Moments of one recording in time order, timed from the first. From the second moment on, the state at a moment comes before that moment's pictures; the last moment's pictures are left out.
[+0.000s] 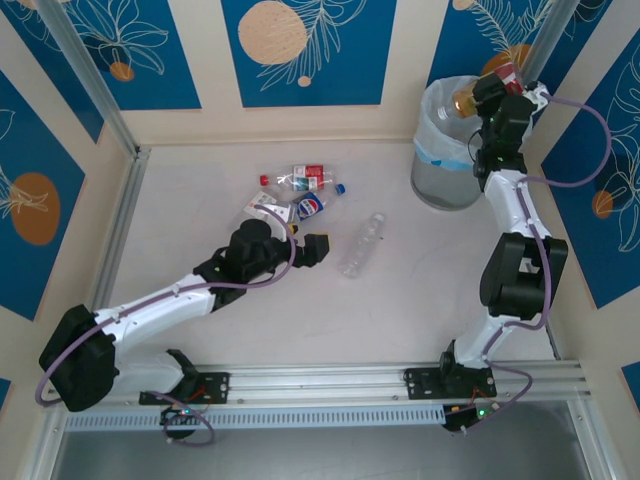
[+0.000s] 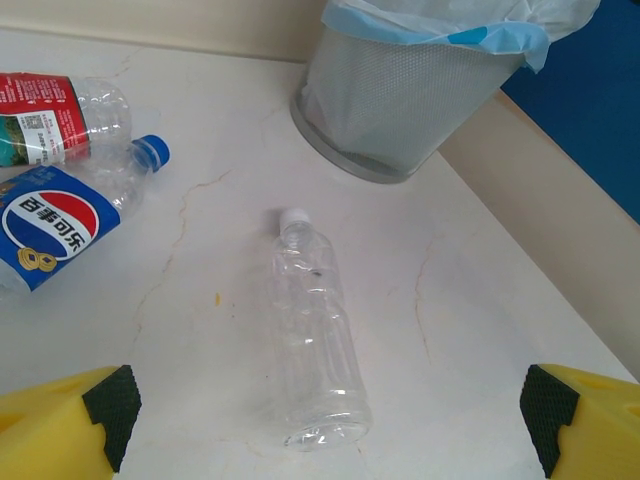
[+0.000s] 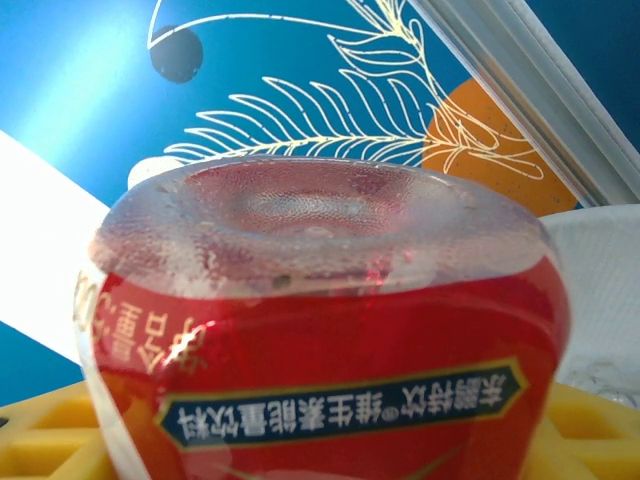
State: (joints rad) left arm -0.79 1.24 0.75 0.16 0.02 -0.49; right arm -0.16 1.75 1.51 0.27 0.08 0.80
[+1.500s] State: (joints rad) left arm -0.79 1.25 0.75 0.08 -0.09 -0.55; right arm 0.11 1.48 1.47 0.03 0.15 0.31
